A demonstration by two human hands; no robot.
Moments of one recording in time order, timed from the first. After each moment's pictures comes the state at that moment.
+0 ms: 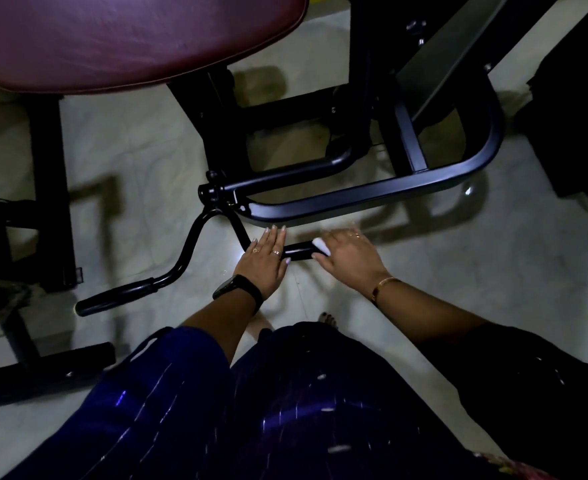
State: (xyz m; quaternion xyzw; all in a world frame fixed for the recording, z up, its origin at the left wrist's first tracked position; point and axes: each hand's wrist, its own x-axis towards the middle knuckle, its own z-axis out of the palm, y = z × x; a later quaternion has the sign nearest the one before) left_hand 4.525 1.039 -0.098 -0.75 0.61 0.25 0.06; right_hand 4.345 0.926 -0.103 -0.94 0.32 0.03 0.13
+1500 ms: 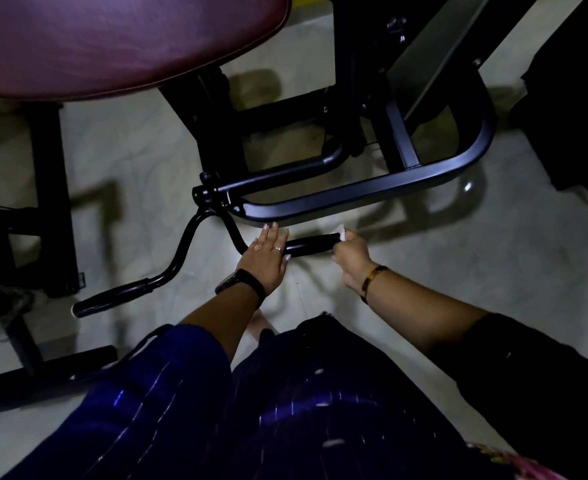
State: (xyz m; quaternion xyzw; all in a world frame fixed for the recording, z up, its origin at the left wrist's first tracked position) left_hand 4.509 1.026 -0.096 -0.75 0.61 0.26 0.04; right_hand 4.358 0.931 -0.084 -0.36 0.68 -0.12 0.63
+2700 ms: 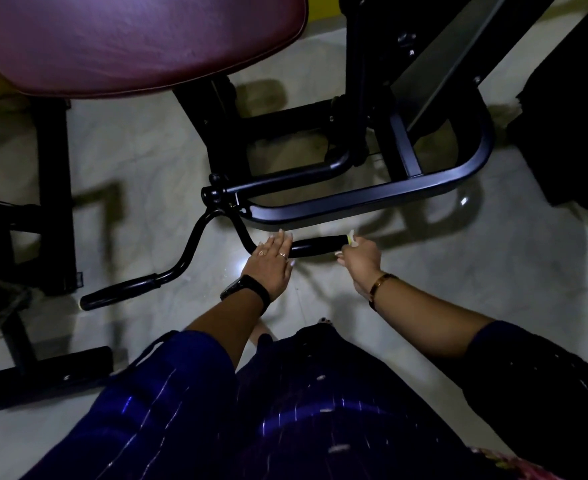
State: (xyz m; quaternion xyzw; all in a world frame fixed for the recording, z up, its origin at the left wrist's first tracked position) left_hand 4.508 1.045 -0.092 -0.76 0.60 0.25 0.03; right_hand 4.350 0.939 -0.087 -0.41 0.70 -0.14 0.57
